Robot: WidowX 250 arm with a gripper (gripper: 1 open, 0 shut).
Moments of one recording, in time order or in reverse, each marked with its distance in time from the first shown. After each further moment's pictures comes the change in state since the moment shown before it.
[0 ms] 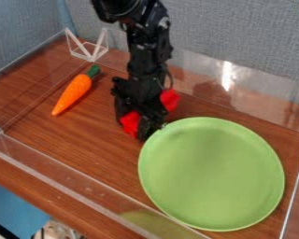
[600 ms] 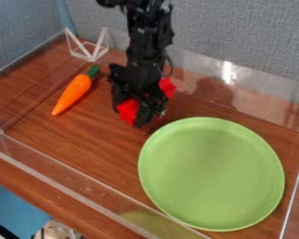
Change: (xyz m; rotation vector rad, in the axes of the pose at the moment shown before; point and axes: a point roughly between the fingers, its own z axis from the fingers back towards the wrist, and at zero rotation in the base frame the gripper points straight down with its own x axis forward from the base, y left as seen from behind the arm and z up) arm -0.001 -0.004 0.043 0.043 -0.033 0.013
